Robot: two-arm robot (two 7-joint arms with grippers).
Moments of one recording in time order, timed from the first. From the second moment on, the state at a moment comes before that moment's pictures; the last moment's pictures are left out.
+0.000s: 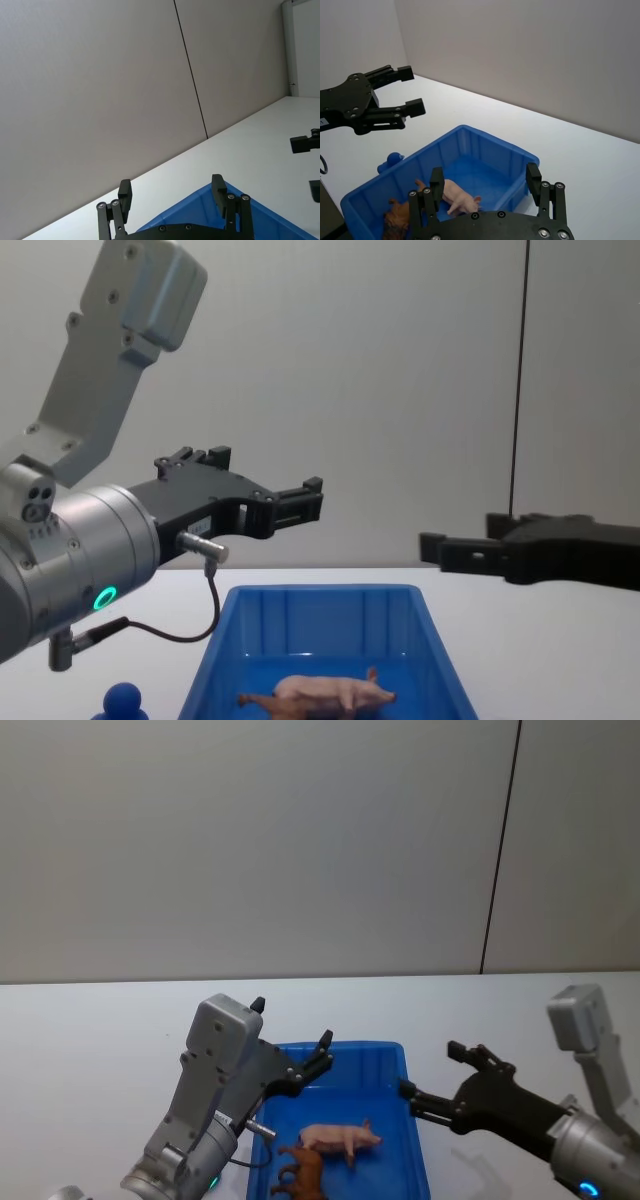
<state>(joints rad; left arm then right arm) -0.24 0.38 0.45 -1.63 -0.20 0.01 -0.01 0.20 0.32 -0.27 -1.58 0.34 0.20 0.50</state>
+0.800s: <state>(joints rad) -0.20 0.43 0.43 -1.66 -0.19 0.04 0.00 0.15 0.38 -0.24 -1.61 0.38 0.18 0.48</state>
